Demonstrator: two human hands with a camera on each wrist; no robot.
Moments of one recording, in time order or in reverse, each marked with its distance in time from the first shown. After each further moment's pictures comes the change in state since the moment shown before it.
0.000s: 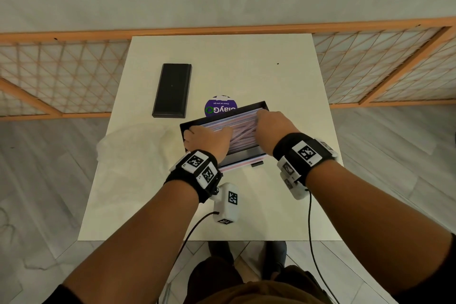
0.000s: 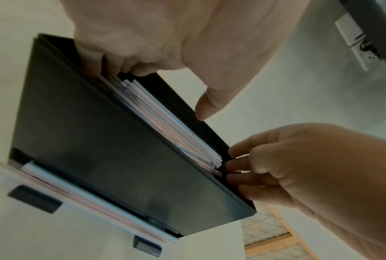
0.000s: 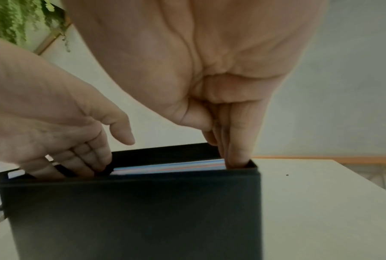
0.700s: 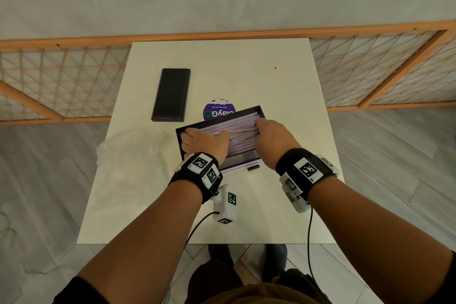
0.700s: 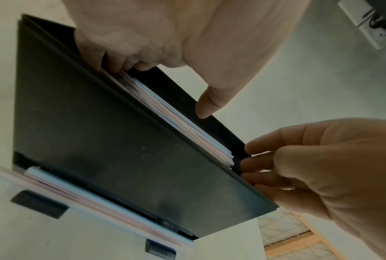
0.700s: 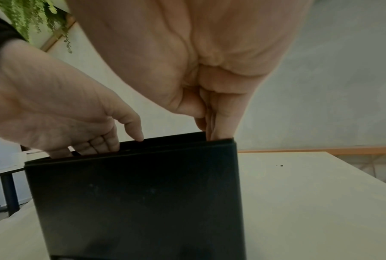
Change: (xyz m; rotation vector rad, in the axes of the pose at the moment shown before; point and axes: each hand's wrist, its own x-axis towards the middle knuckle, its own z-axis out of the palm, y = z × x) left_hand -0.010 0.008 0.003 -0.012 0.062 -0.045; right_hand -0.014 0.019 0.018 0.141 0.087 -0.087
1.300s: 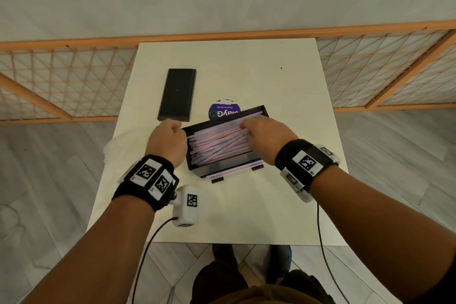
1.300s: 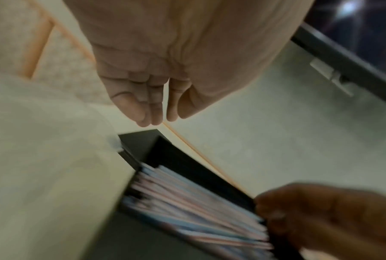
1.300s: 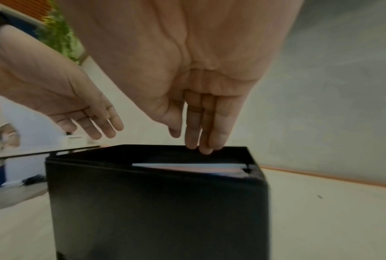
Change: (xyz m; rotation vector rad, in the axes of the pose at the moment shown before) left_hand 0.023 -0.036 -0.091 0.019 -0.065 0.225; right_hand 0.008 -0.023 -0.012 -0.177 -0.098 -0.237
